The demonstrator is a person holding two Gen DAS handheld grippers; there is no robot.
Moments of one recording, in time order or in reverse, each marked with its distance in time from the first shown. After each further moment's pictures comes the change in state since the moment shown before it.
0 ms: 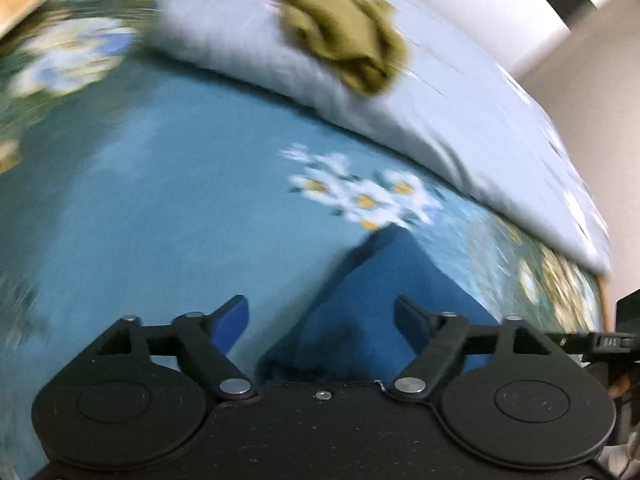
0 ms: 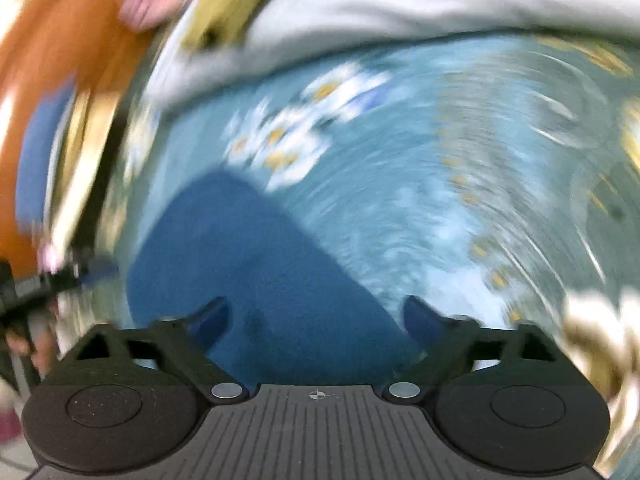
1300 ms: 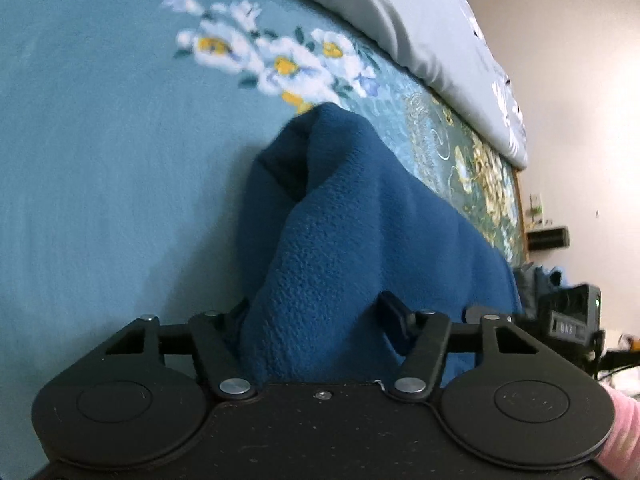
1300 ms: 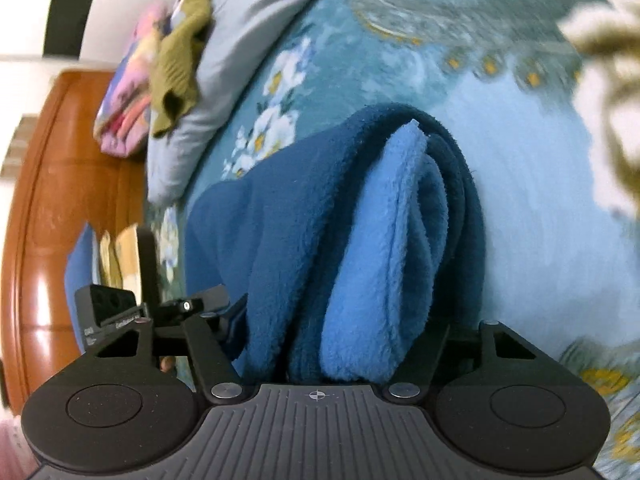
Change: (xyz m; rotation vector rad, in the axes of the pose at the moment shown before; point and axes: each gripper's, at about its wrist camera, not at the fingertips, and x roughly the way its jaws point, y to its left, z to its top) left arm 0.096 0.019 -0.016 -0.005 0.355 -0.329; right arm 0.037 -0.010 -0.076 0.337 -0.082 0.203
